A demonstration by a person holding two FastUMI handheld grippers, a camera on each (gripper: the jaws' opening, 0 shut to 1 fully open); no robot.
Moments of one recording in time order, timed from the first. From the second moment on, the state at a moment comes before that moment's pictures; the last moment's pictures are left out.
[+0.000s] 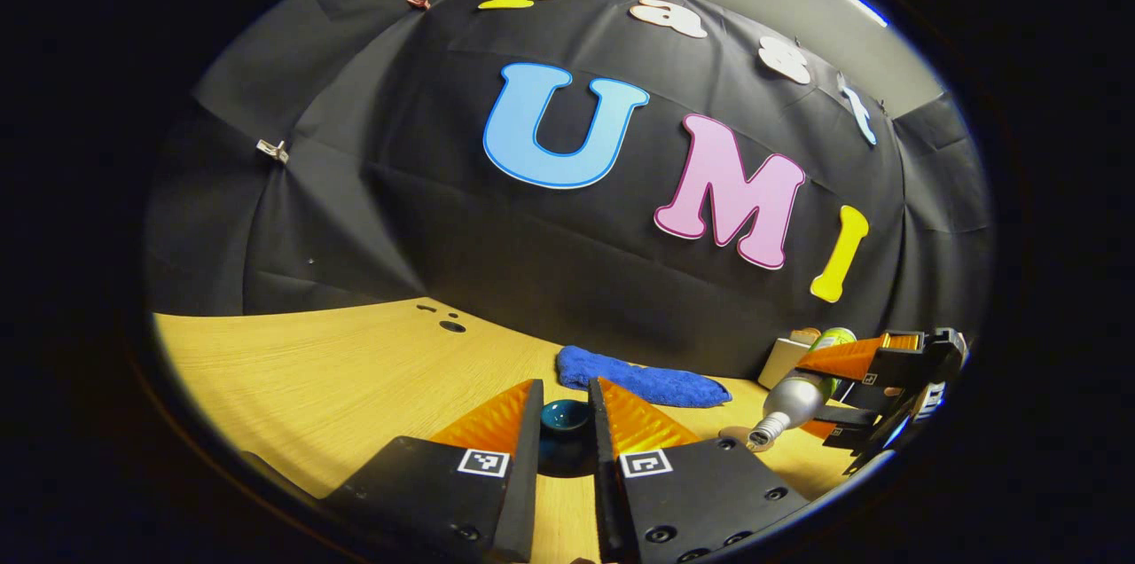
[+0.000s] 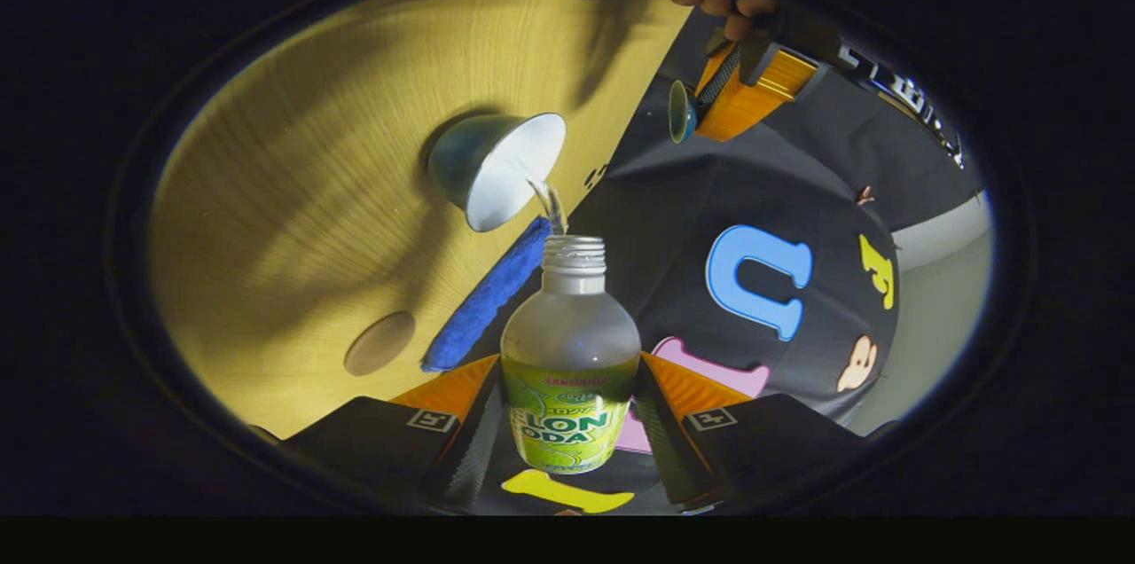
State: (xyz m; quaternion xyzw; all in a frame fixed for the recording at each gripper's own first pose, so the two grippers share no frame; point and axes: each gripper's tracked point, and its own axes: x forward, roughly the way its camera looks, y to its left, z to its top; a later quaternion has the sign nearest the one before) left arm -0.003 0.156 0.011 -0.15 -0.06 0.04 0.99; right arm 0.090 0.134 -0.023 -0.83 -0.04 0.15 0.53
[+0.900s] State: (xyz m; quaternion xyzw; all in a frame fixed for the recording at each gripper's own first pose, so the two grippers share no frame) left arm -0.005 0.159 0.013 -0.16 -0.06 0.04 0.98; right arm 0.091 0.151 0.025 -0.89 -0.14 0.11 0.42
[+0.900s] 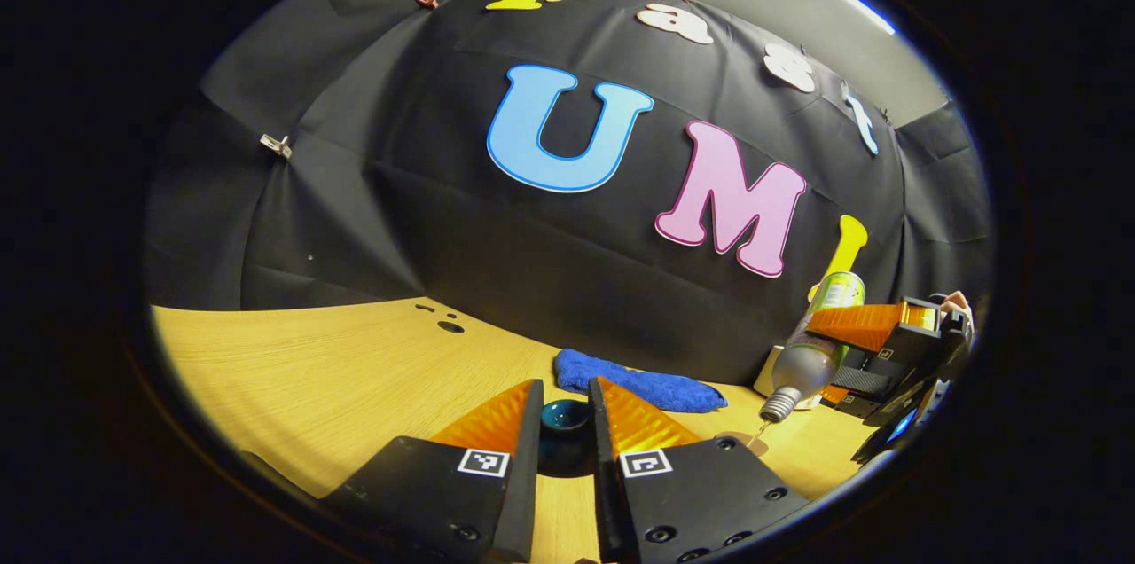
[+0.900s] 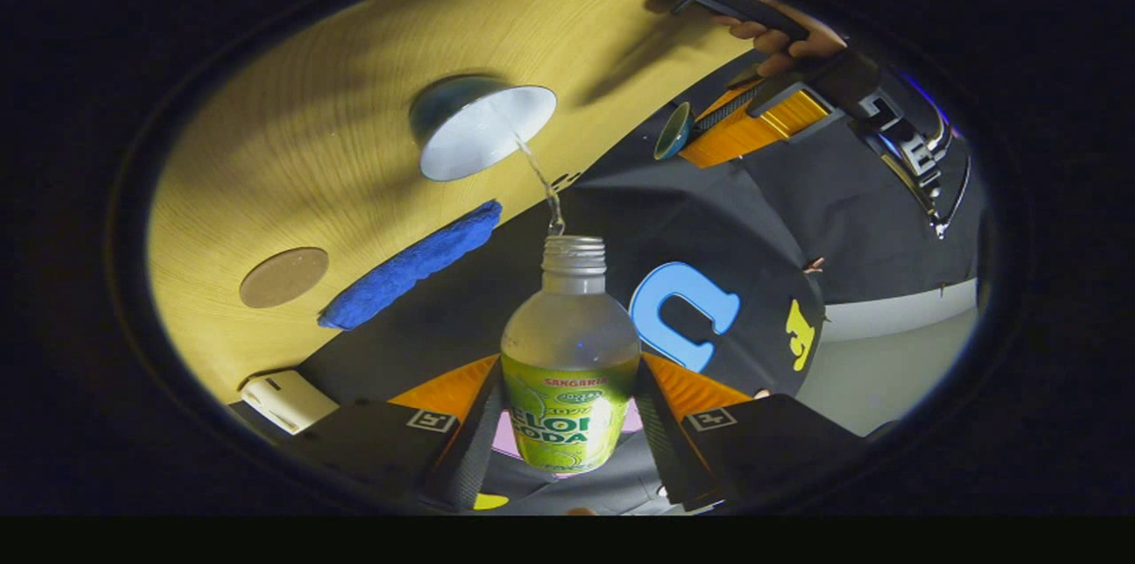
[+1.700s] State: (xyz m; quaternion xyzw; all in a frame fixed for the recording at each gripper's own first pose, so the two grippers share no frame) left arm -0.006 0.160 0.013 -0.15 -0.06 0.04 0.99; right arm 0.075 0.142 -0.025 -0.71 -0.01 0.18 0.68
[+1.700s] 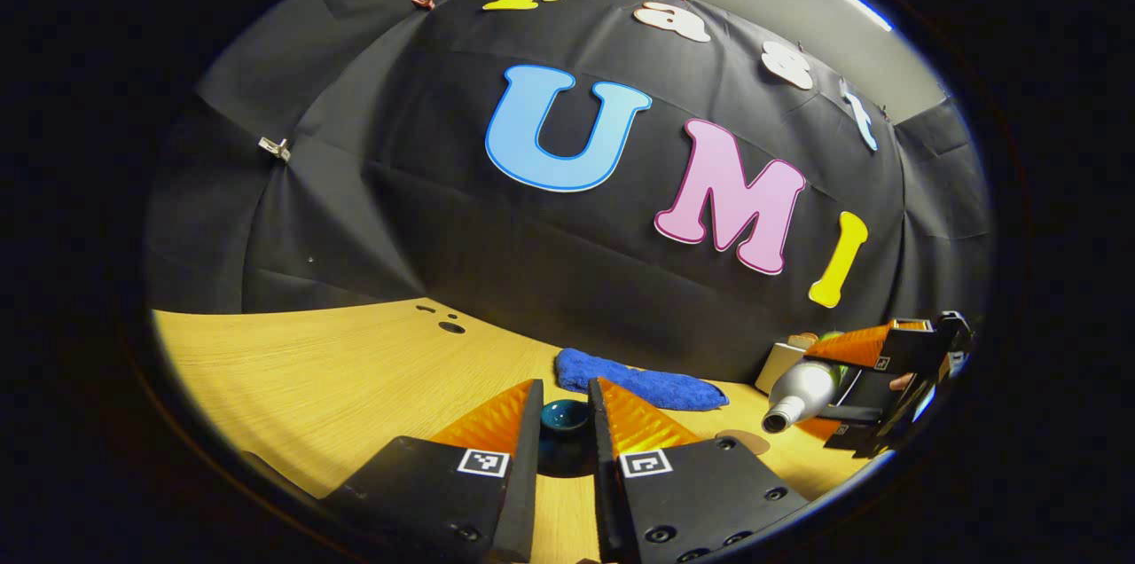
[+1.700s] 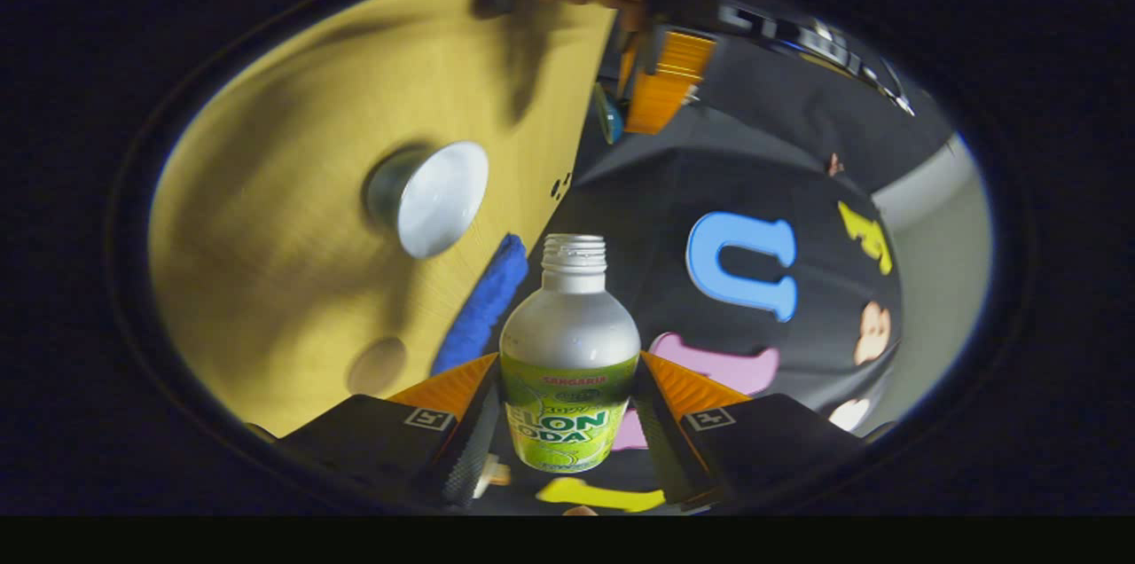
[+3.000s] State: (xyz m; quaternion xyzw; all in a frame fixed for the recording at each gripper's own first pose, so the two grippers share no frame) left arm -0.007 0.149 0.020 -0.12 -0.06 0.04 0.99; right arm 0.122 0.056 -0.039 0.07 0.08 0.15 0.98
